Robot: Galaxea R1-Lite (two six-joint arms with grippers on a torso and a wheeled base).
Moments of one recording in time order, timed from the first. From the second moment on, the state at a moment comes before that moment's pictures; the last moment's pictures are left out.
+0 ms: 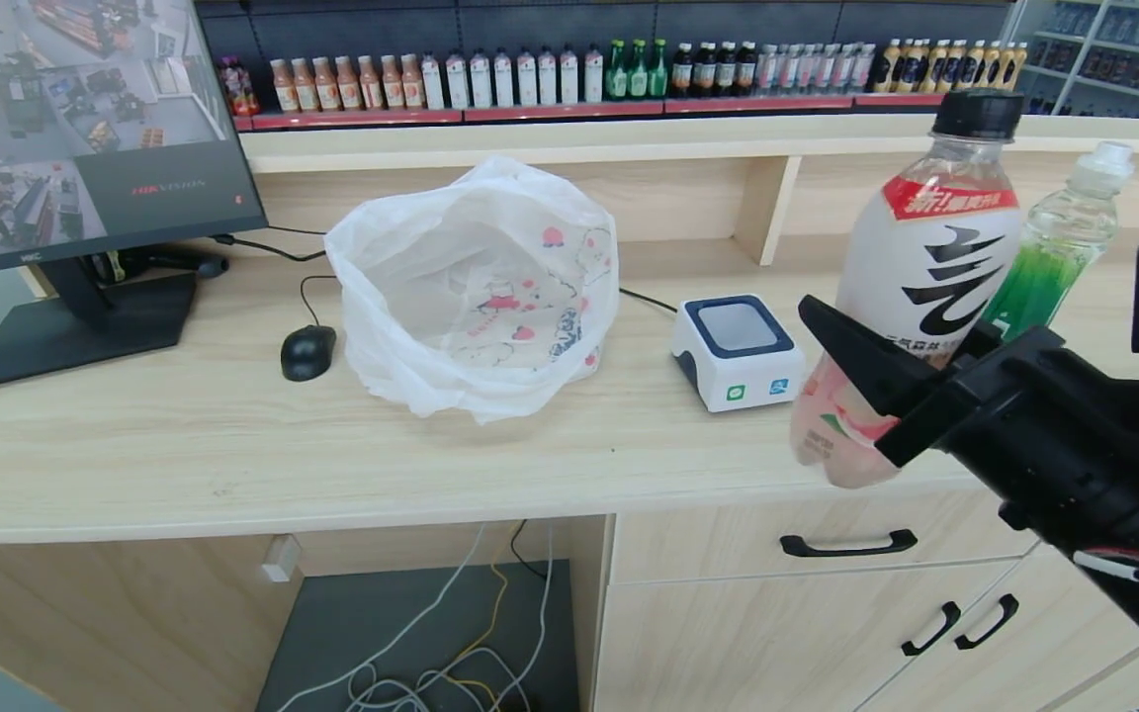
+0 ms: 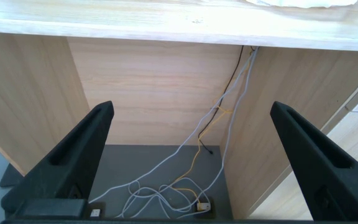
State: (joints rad) left arm 0.00 0.00 0.00 0.00 0.00 0.00; right arm 0.61 1.51 -0.42 -1.48 -0.04 -0.04
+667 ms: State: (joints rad) left arm 0.00 0.00 0.00 0.00 0.00 0.01; right arm 0.60 1.49 -0.33 -1.51 -0.06 -0.05
